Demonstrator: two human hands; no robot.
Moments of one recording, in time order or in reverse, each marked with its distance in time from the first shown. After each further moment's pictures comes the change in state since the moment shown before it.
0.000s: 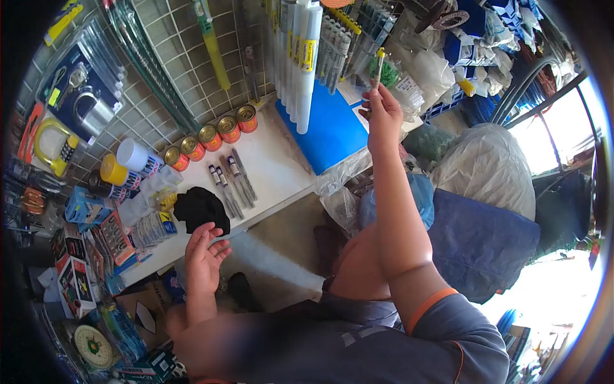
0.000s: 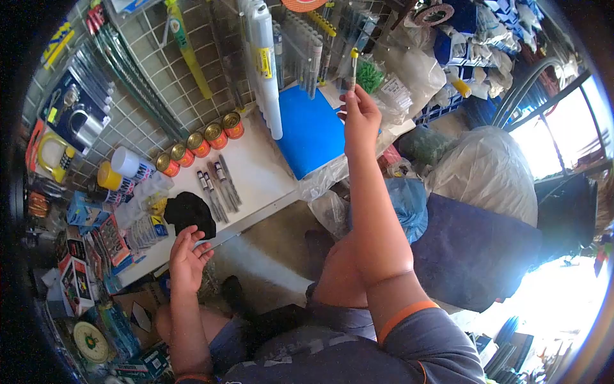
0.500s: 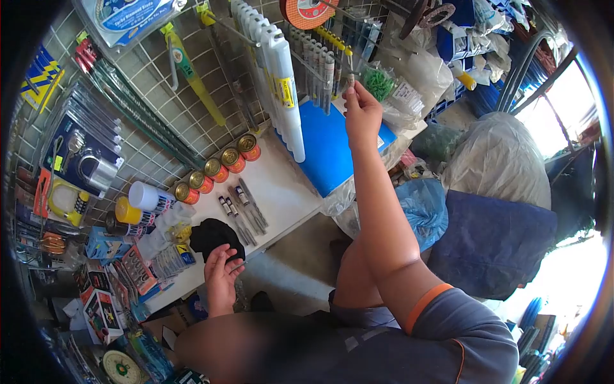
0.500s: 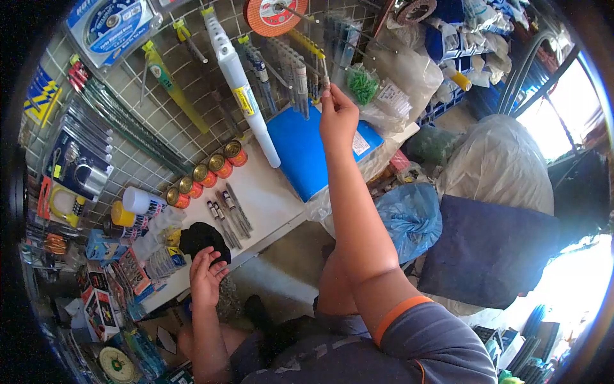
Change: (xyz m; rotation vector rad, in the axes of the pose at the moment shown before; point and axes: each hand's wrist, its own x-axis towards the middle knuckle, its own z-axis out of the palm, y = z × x) left_hand 0.031 -0.006 -0.002 0.142 0.031 0.039; right_hand 0.039 0.027 0.043 -0.185 0.124 -0.166
